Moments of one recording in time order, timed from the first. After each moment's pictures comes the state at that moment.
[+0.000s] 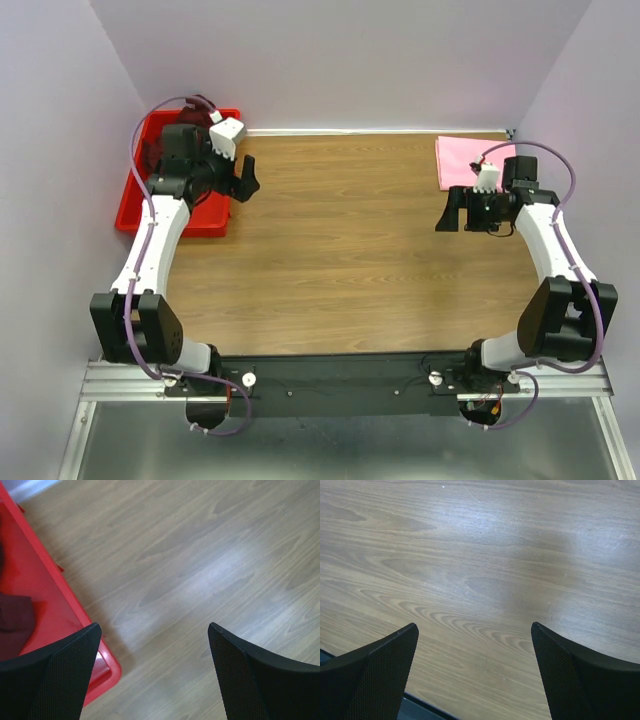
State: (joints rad) left arm -0.02 1.42 1.31 -0.50 0.52 0.27; right arm -0.15 1.46 1.16 -0.75 -0.48 -0.13
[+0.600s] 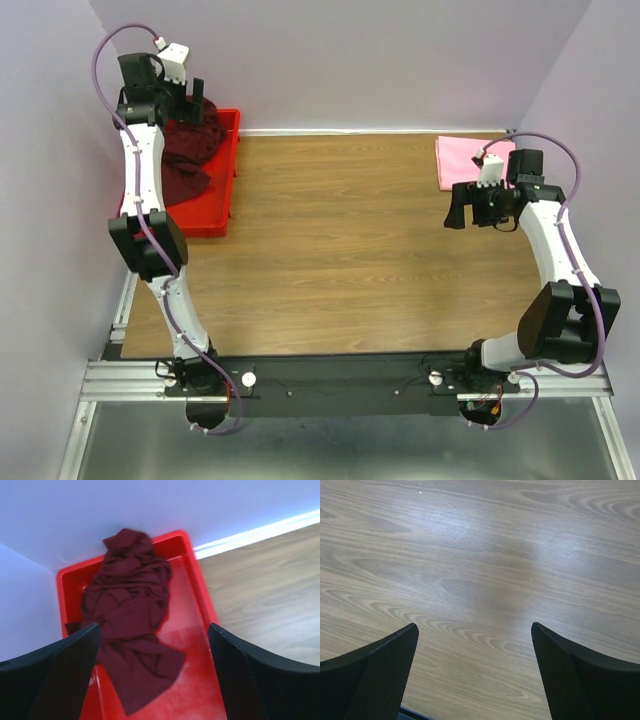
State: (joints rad) left arm 0.18 2.06 2.26 -0.63 0.34 0.31; right arm -0.15 1.44 1.22 -0.78 -0.41 -0.24
